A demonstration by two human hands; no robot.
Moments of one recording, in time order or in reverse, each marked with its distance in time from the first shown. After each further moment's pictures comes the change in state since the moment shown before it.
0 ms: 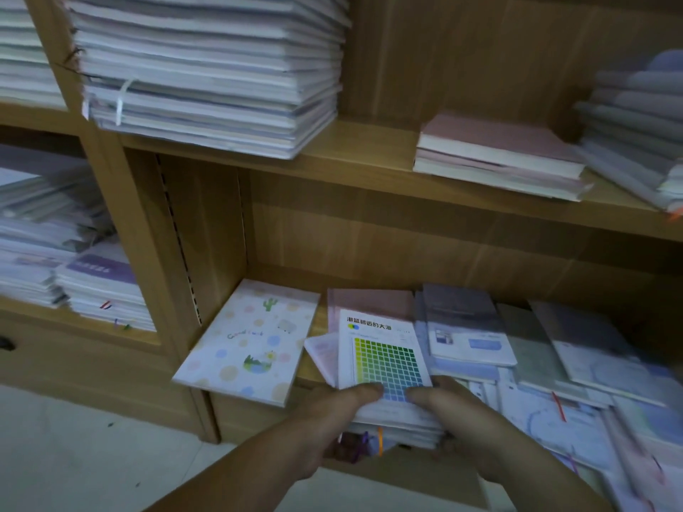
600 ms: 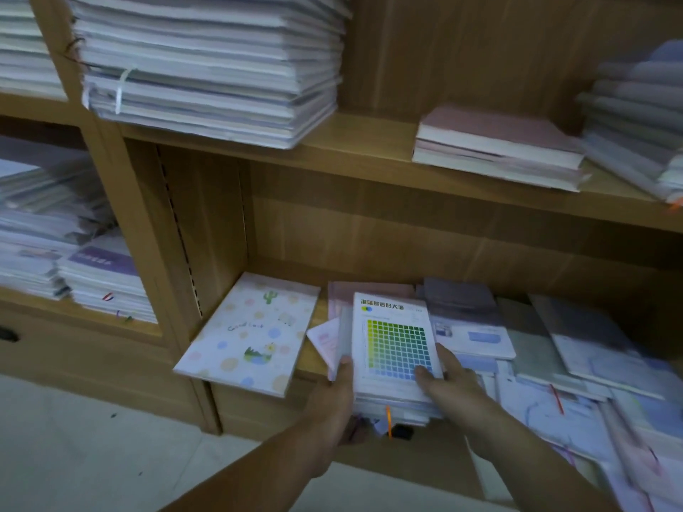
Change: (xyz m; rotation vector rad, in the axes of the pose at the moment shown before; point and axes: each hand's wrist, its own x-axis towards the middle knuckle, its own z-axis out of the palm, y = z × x) left_hand 0.033 -0.019 0.008 -0.093 0.210 0.010; right_hand 0.020 0.010 -0.013 -0.165 0.137 -0.144
